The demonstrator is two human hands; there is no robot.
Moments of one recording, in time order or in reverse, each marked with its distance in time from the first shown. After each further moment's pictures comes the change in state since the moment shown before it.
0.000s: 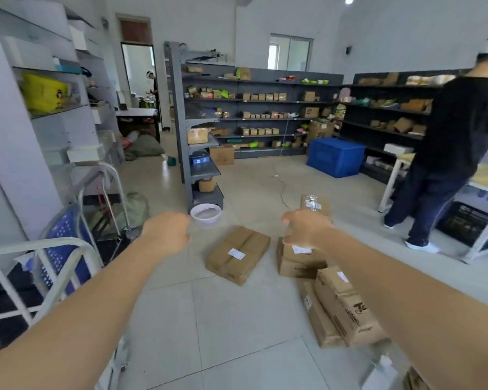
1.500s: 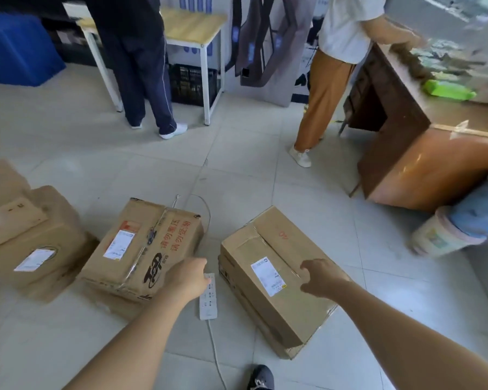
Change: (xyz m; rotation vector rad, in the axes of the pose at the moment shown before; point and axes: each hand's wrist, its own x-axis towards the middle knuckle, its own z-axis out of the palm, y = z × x) left_hand 0.140 0.767 0.217 -0.087 -0.650 0.975; right_hand -0.209 0.583 0.251 0.424 -0.446 1.243
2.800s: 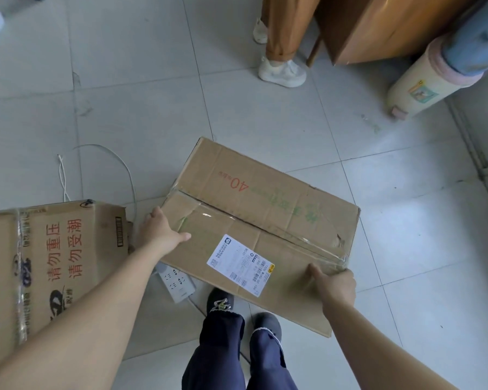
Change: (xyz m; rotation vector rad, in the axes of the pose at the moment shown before) left_hand 0.364 0.082 0.143 -0.022 -0.197 -0.083; right_hand 0.196 0.094 0.227 1.149 0.200 1.292
